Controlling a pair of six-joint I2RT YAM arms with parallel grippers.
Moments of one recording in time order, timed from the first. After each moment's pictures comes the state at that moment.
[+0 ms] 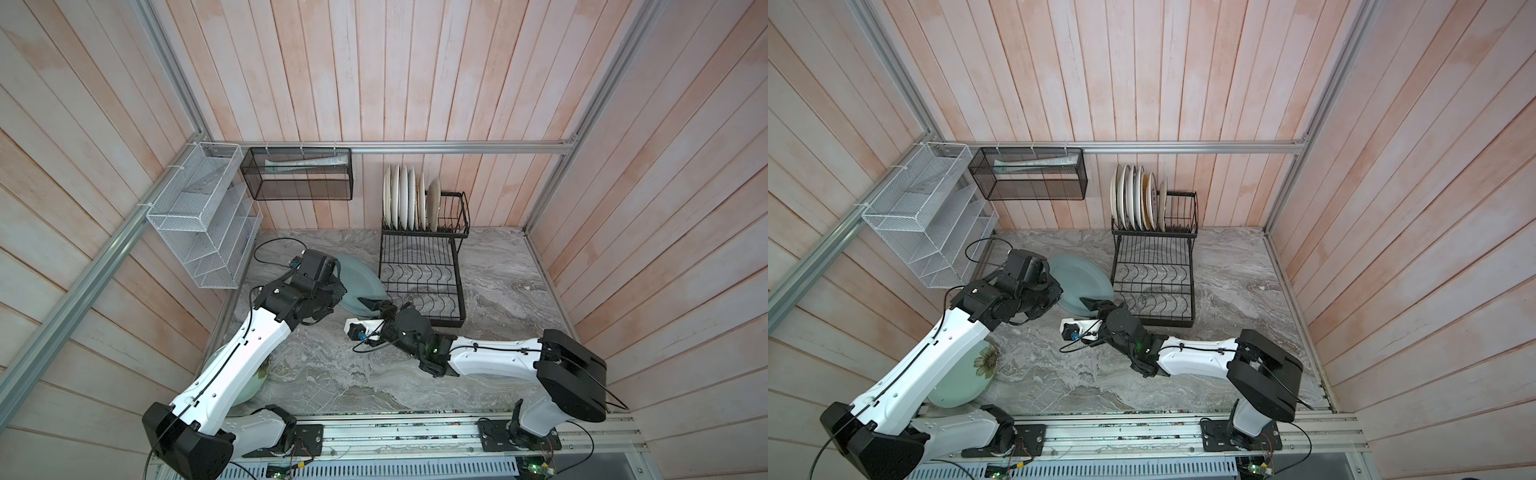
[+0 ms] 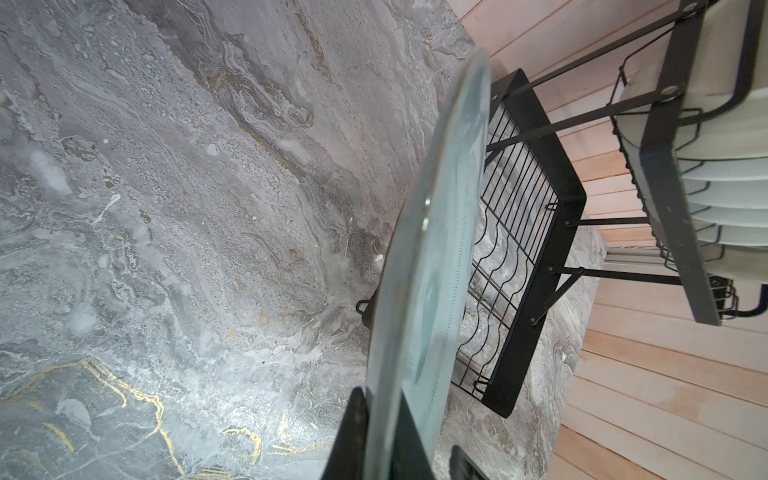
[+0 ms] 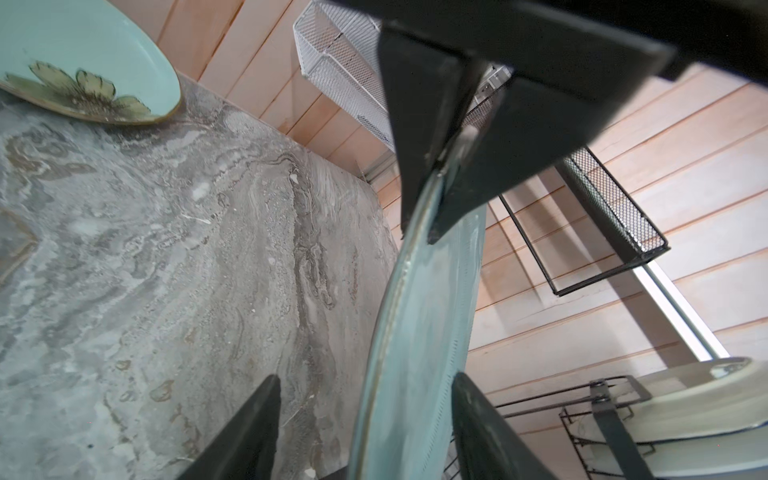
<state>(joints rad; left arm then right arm) -0.49 1.23 1.29 -0.94 -0.11 -1.10 1.12 1.62 0.87 0.57 0.16 -0.82</state>
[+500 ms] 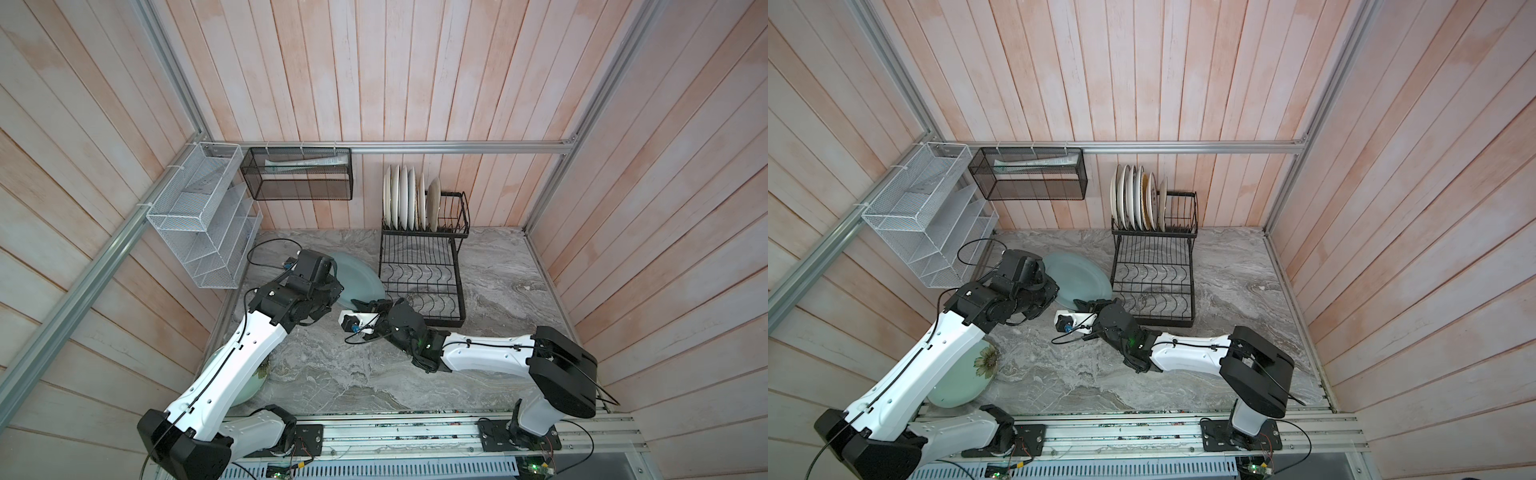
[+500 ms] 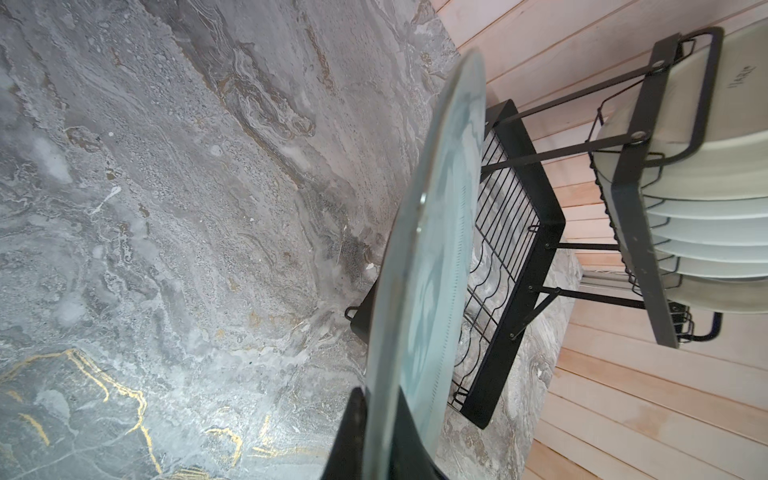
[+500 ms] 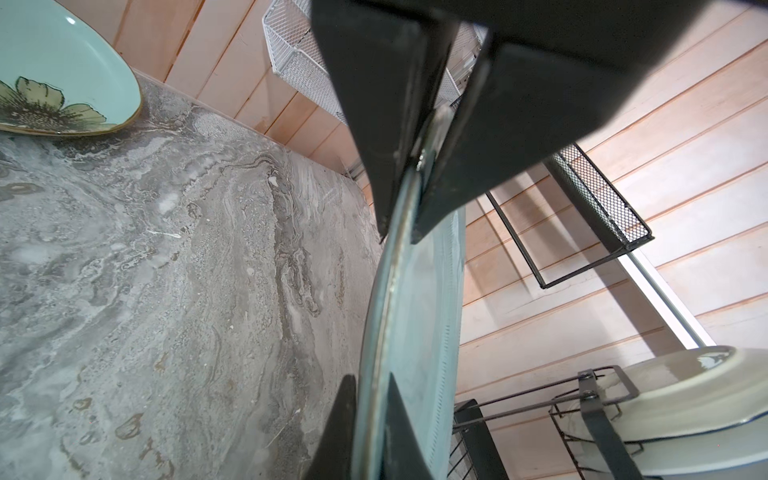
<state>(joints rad) -0.49 1.20 1.29 -0.94 -0.12 -1.17 1.13 1.66 0.95 0.56 0.22 -0.79</state>
